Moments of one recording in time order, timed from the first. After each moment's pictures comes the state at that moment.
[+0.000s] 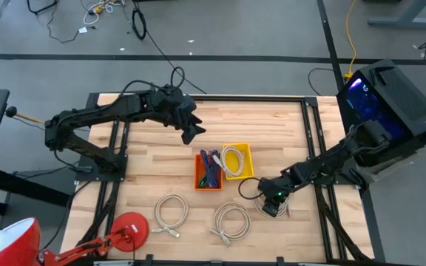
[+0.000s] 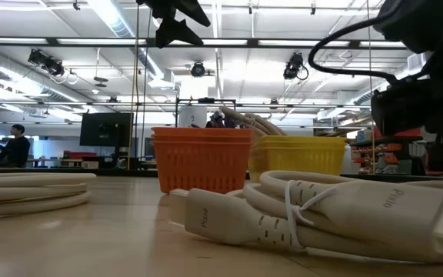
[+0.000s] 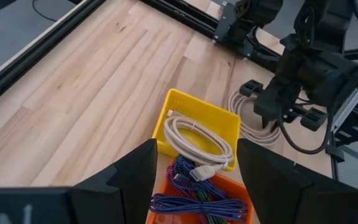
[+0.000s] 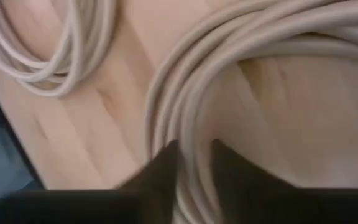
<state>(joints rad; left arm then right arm) 0.26 1.38 1.36 -0.60 0.12 -0.30 0.42 1.50 0.55 -0.18 -0.26 1.02</state>
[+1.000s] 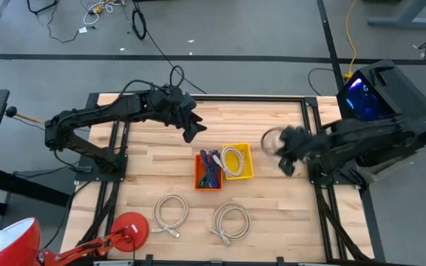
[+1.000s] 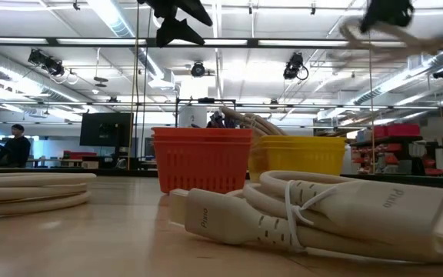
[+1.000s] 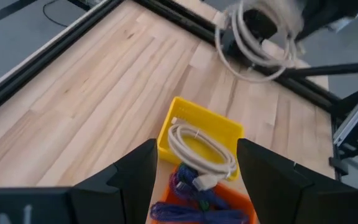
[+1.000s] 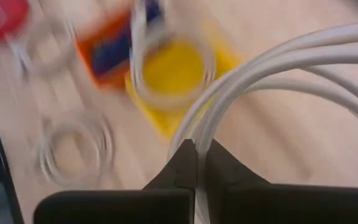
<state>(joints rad) 0.26 1.38 1.36 -0.58 0.09 -0.33 0.22 1.04 1.19 -1.13 0.26 0.71</state>
